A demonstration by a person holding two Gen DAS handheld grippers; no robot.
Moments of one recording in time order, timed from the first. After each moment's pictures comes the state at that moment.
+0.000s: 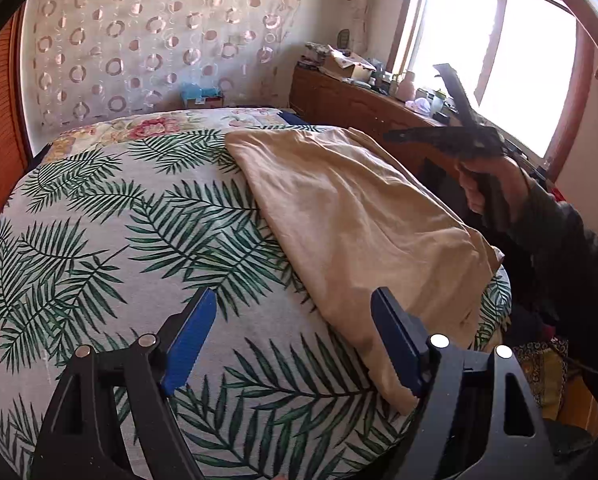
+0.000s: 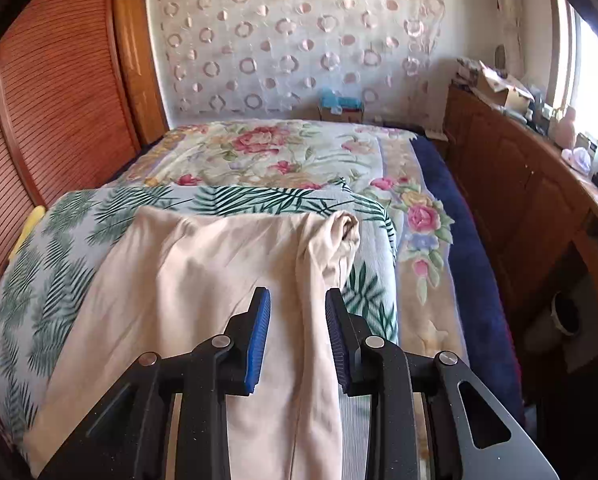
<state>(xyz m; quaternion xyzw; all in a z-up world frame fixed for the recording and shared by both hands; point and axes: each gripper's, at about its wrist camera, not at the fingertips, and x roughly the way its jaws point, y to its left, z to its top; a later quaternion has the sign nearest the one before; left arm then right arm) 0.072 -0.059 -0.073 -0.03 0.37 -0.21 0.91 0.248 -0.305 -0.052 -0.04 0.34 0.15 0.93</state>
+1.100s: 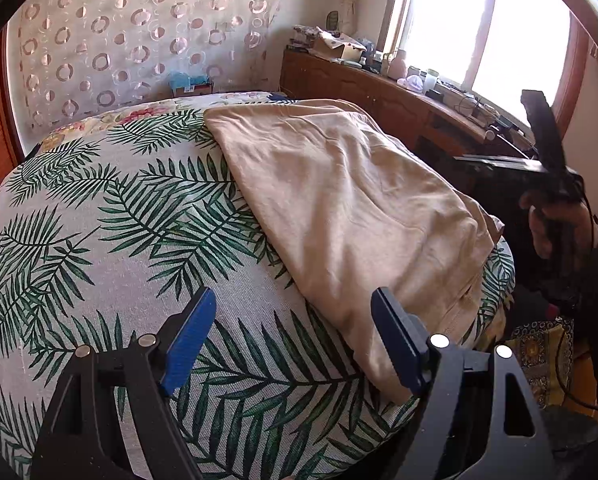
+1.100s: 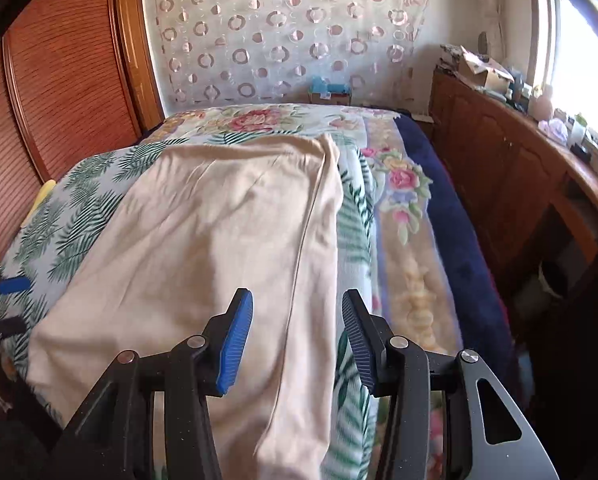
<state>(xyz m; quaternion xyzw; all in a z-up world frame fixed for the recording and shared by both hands) 0.065 -0.086 -0.091 0.00 0.39 -0.22 0.89 0.098 -0.367 -0.080 -0.03 0.36 0.14 0.92</state>
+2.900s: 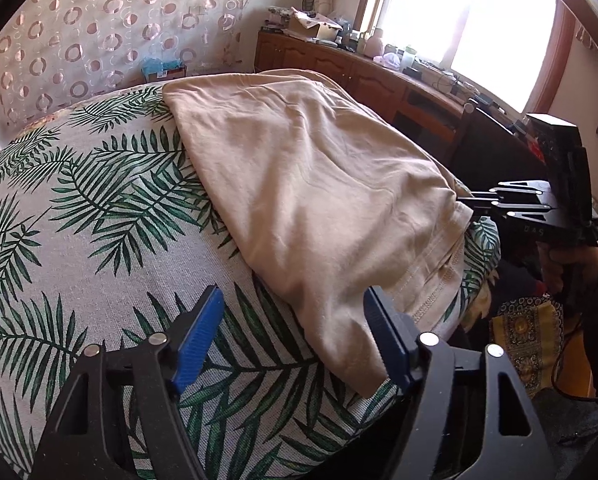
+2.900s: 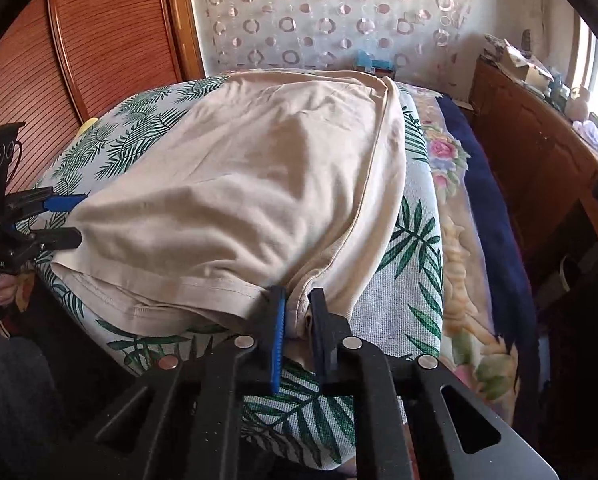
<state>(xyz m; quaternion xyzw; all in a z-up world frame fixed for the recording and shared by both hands) 0.058 -0.108 -0.110 0.01 0.42 -0.26 0.87 0.041 -0.342 -0.086 -0.08 0.39 0.20 0.90</state>
